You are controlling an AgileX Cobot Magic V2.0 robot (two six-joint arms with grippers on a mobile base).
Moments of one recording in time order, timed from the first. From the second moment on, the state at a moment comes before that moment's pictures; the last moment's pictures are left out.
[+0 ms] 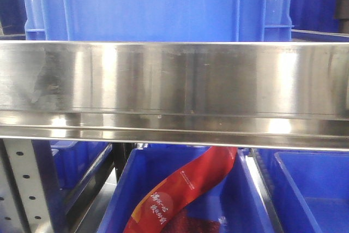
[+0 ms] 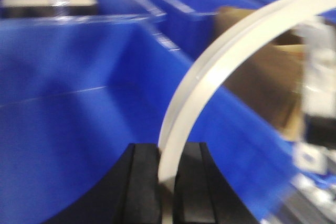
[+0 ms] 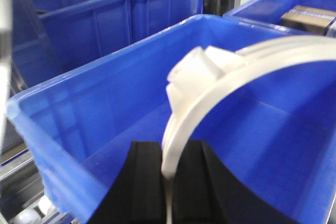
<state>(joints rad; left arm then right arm) -0.42 1.38 -1.66 -0.26 0.76 0.03 0.39 1.26 -1.44 0.30 0.62 -0.17</state>
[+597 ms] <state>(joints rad) -0.42 1.68 -1.87 -0.20 0.72 0.00 0.39 1.47 -1.54 0.32 0.56 -0.17</state>
